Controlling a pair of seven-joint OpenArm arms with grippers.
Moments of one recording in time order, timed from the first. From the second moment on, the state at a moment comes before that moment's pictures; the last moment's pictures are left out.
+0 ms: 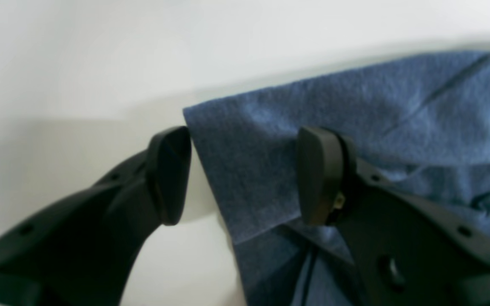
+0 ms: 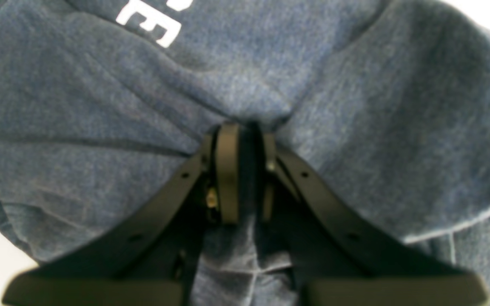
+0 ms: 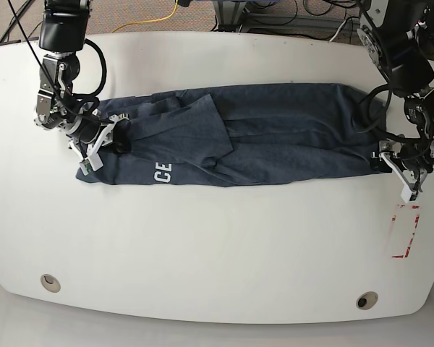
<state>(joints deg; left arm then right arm) -17.3 -18.9 -31.5 67.5 -15.7 -39.3 65.1 -0.9 20.4 11.3 69.9 26.4 41.2 -40.1</state>
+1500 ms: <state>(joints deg) -11.4 -19.3 -27.9 80.4 -15.9 -41.8 68.5 -0.7 20.4 11.3 69.9 26.4 41.2 -40.3</state>
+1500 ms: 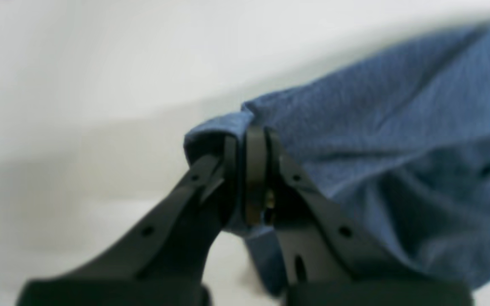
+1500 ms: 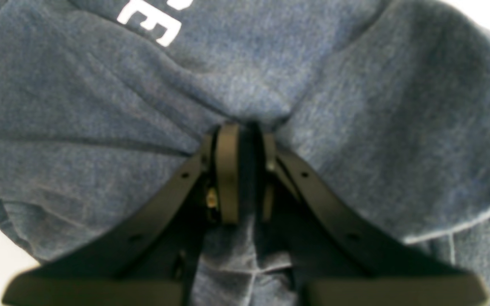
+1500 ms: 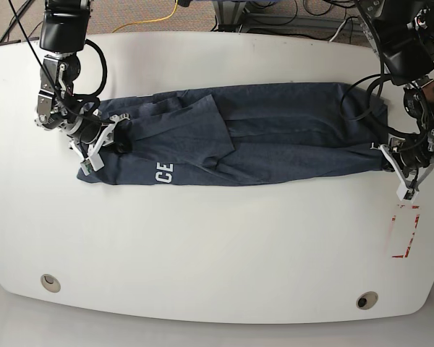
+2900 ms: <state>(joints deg) 13.1 -21.1 -27.9 106.1 -16.9 -41.9 71.2 -2.7 19.4 14.6 83.8 34.3 40.5 -65.9</state>
